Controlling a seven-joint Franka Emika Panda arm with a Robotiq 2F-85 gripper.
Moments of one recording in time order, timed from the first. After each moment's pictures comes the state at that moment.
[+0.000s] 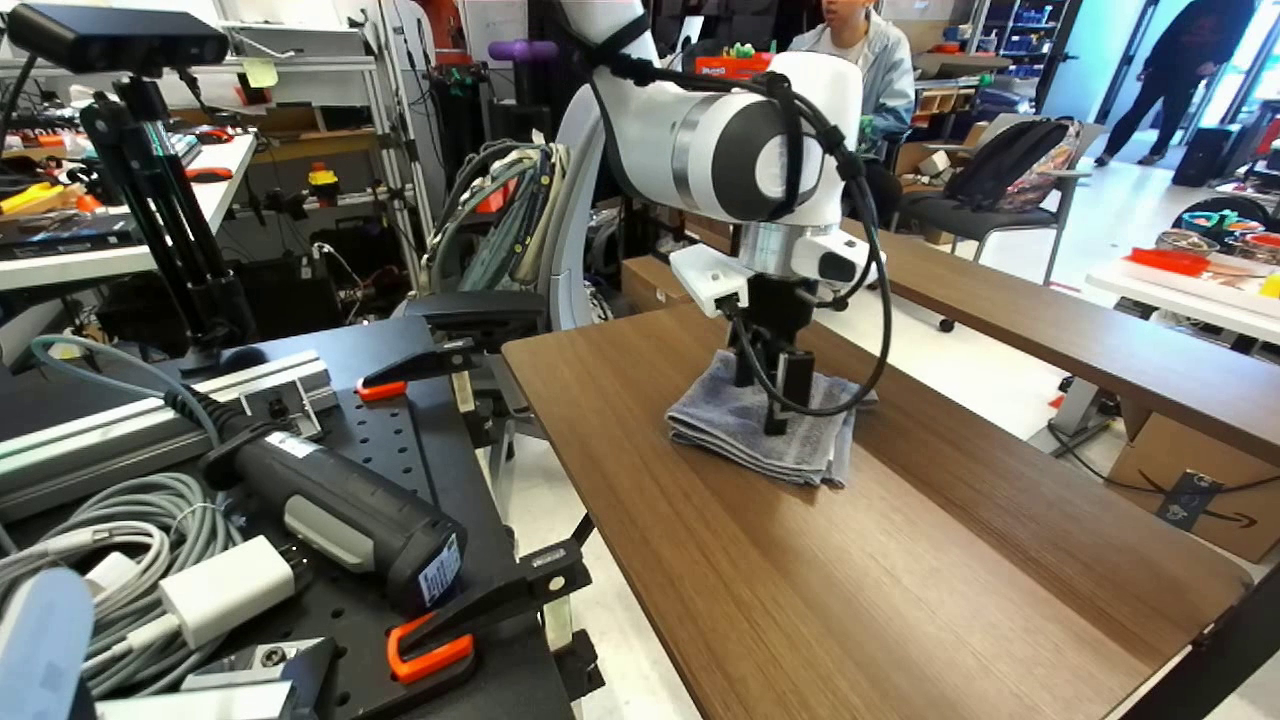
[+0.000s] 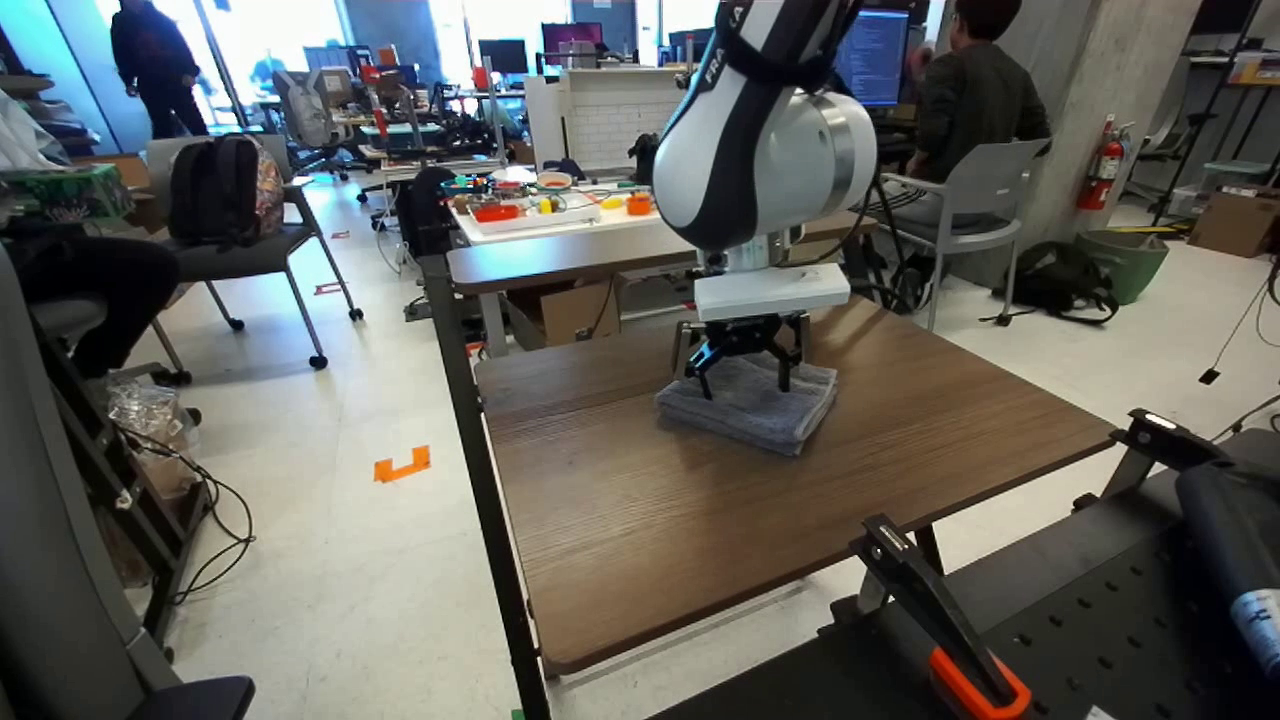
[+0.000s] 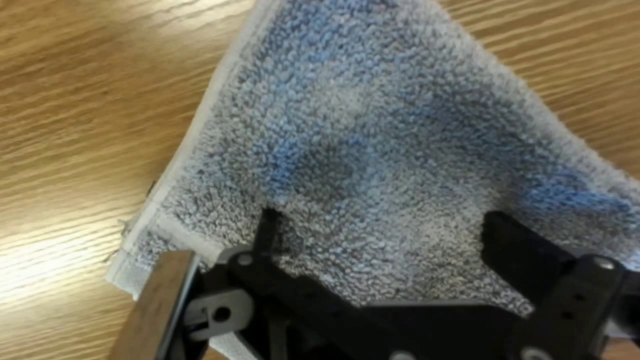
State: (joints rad) arm 0.16 0.98 -0.06 -1.62 -0.05 2.52 0.43
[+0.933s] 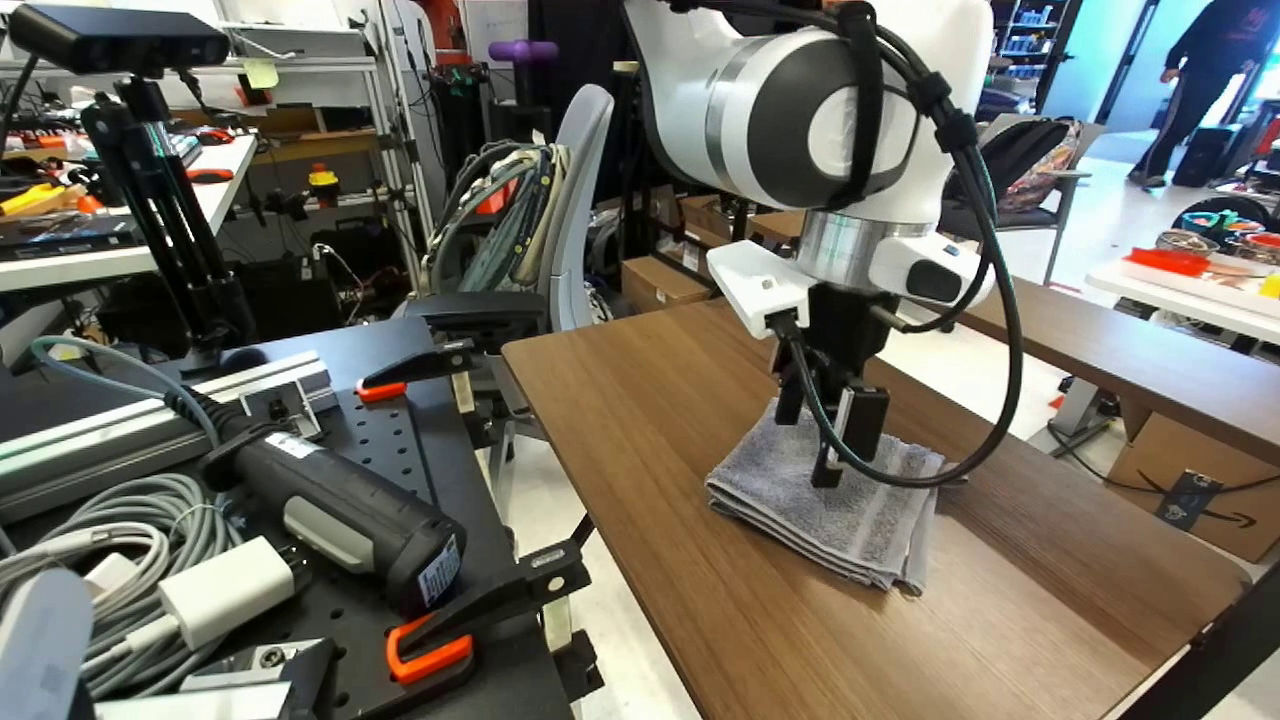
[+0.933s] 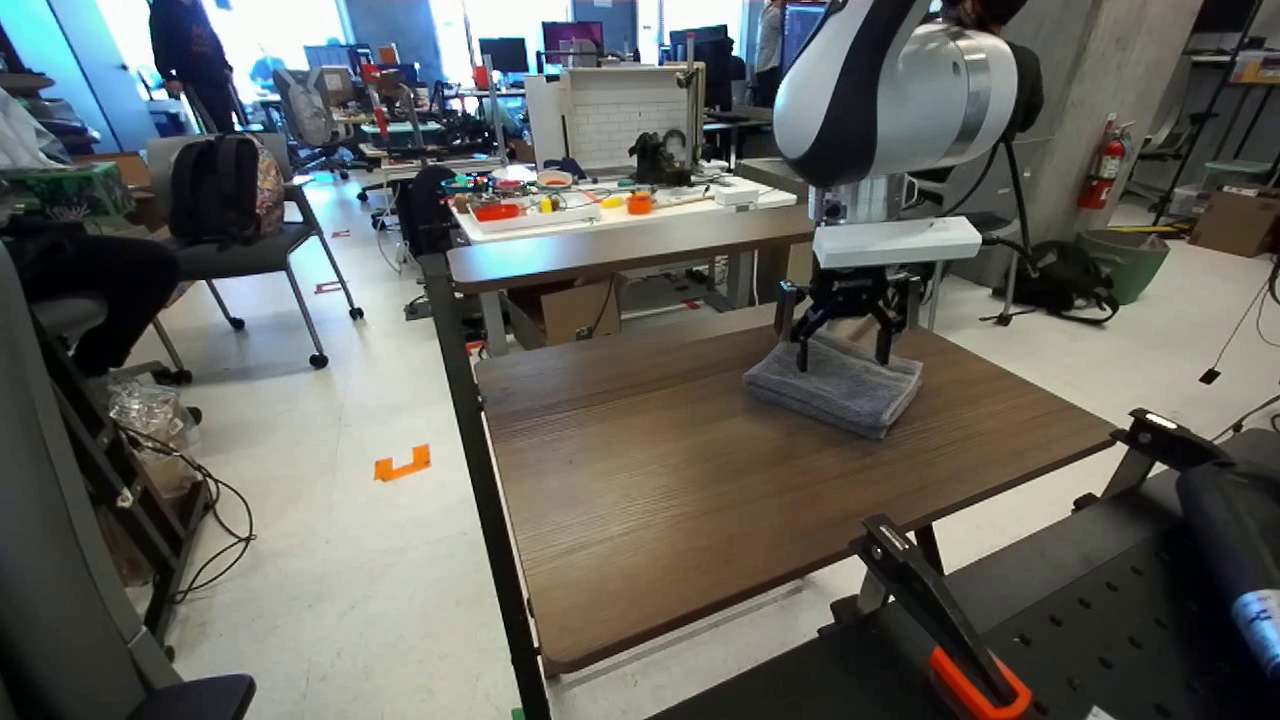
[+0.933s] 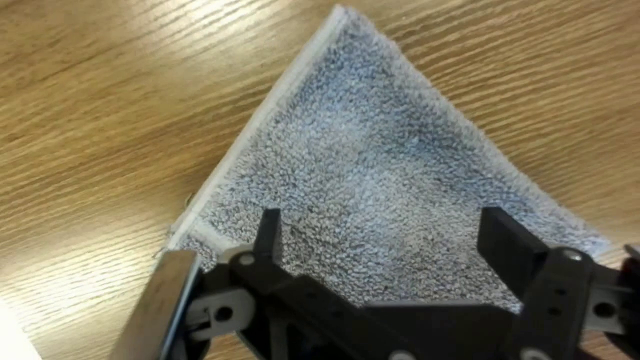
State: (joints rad) arm 0.03 0.81 -0.09 -1.82 0.01 2.54 0.28
